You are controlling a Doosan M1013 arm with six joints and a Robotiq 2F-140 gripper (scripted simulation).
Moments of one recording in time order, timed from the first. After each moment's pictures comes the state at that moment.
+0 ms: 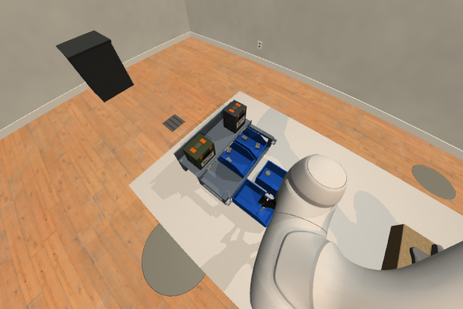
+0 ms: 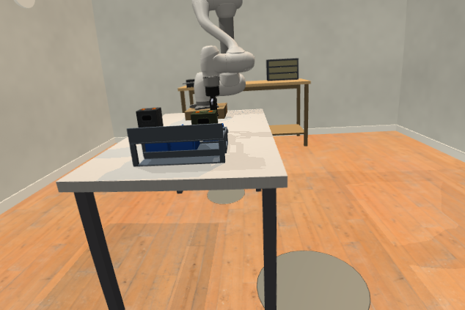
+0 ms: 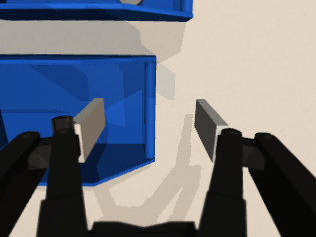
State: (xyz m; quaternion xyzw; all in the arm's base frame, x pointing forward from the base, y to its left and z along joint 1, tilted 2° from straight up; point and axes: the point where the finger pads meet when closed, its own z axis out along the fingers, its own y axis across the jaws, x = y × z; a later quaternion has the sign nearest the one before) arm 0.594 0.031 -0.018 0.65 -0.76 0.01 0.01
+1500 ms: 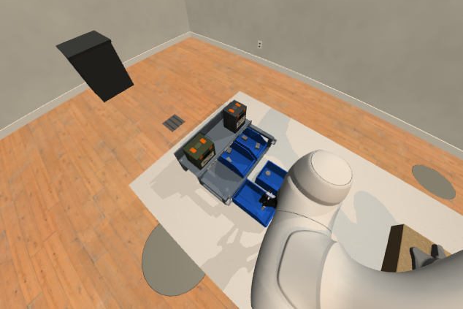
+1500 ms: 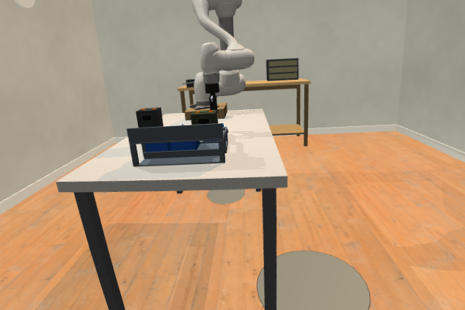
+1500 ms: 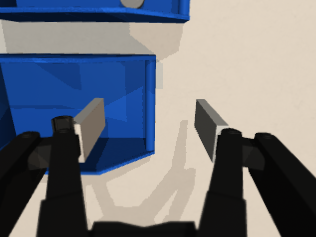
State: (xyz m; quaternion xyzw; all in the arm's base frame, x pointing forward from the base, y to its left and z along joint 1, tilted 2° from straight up) arm 0.594 0.031 -0.002 0.65 -0.76 0.01 0.01
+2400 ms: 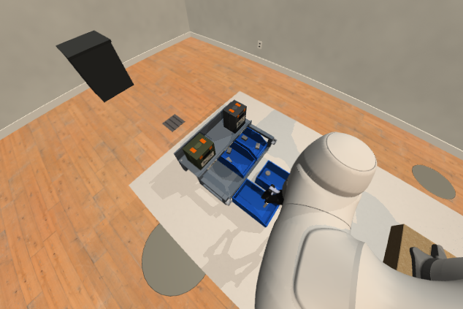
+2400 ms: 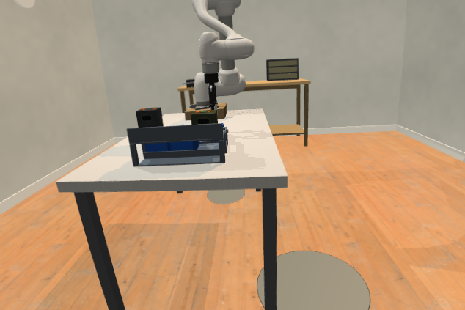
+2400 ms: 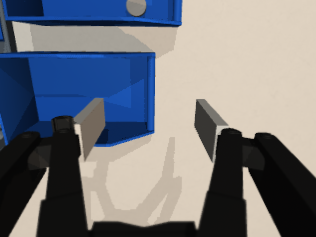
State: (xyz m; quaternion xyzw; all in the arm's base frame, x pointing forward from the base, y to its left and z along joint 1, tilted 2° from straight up) arm 0.595 0.033 0.052 0.65 -0.76 0.01 0.01
